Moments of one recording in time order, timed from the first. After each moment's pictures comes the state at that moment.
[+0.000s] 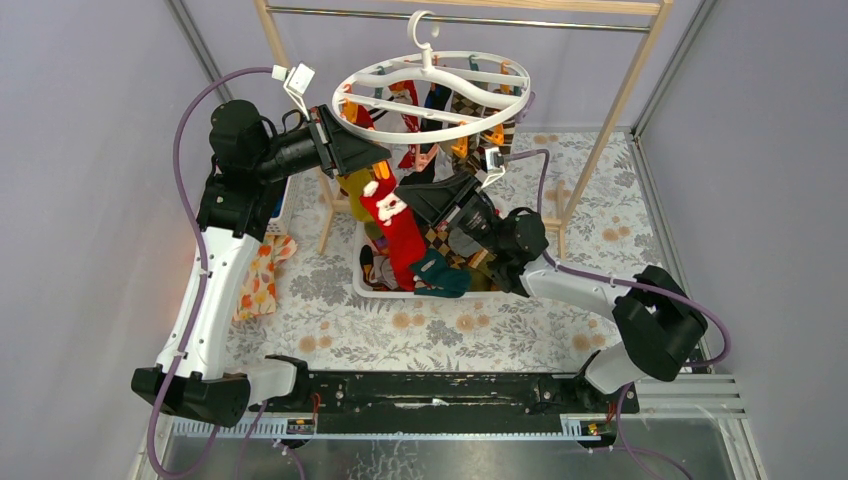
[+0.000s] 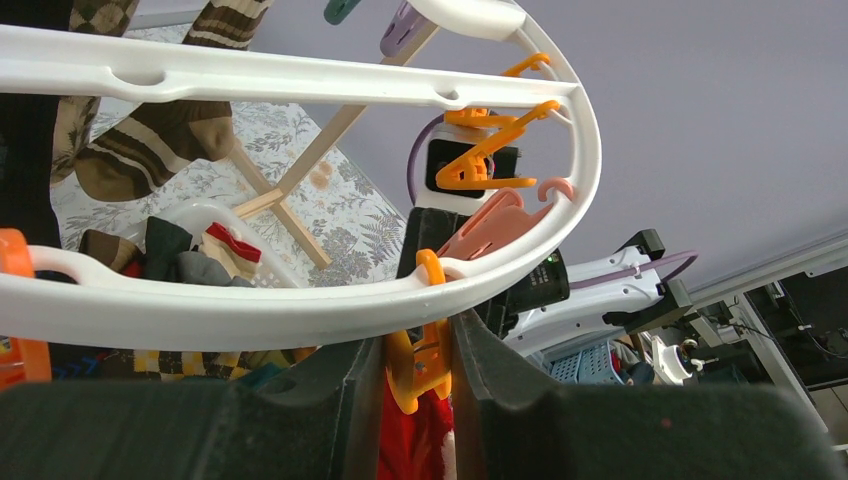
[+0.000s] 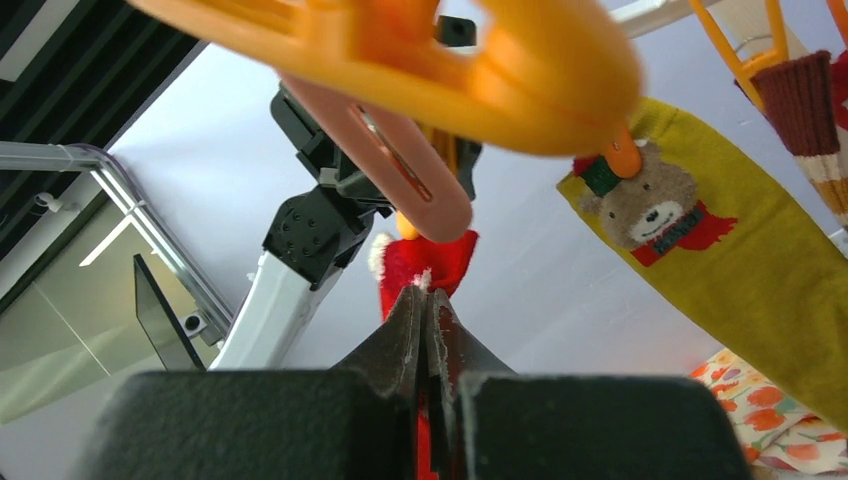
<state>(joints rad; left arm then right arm) -0.17 1.22 1.51 -0.26 0.94 -0.73 0.81 1.52 0.87 1.32 -0.27 1.09</state>
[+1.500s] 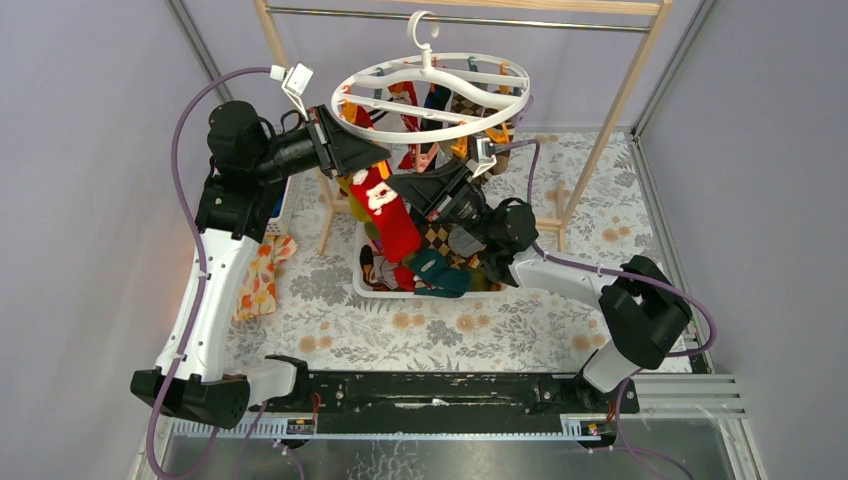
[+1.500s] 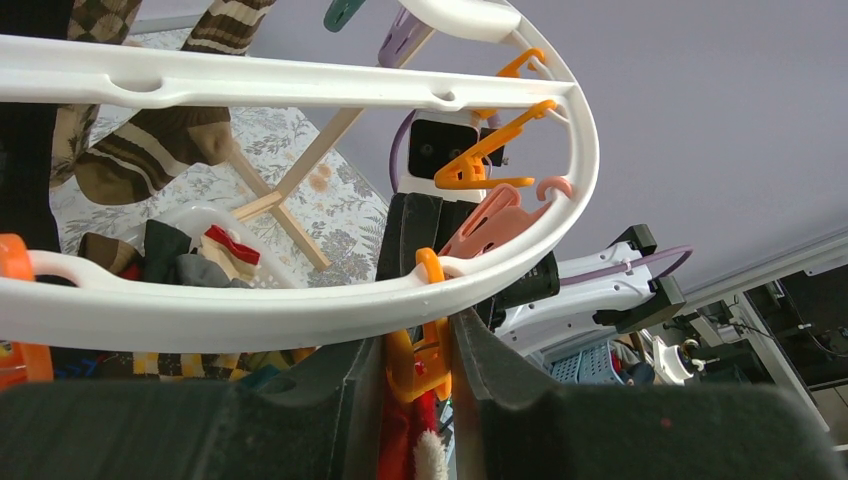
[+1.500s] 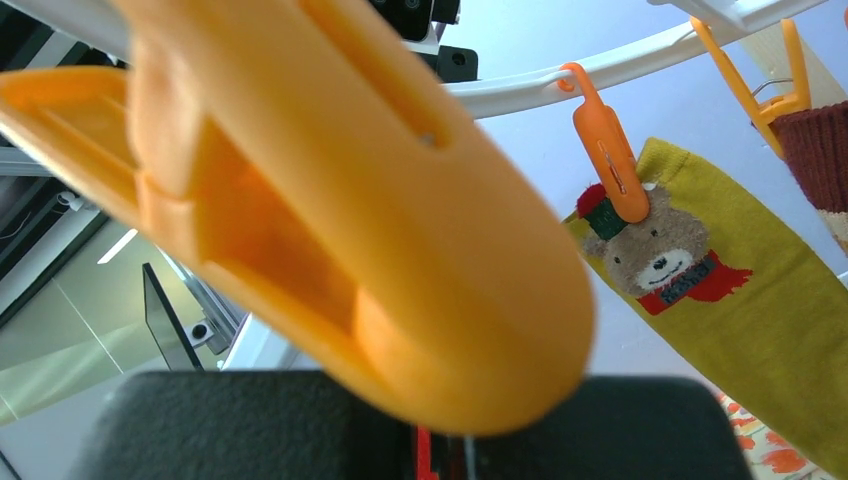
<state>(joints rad) -0.17 1.22 1.51 -0.26 0.94 -0.73 0.81 1.60 0.97 1.34 -0.28 1.11</state>
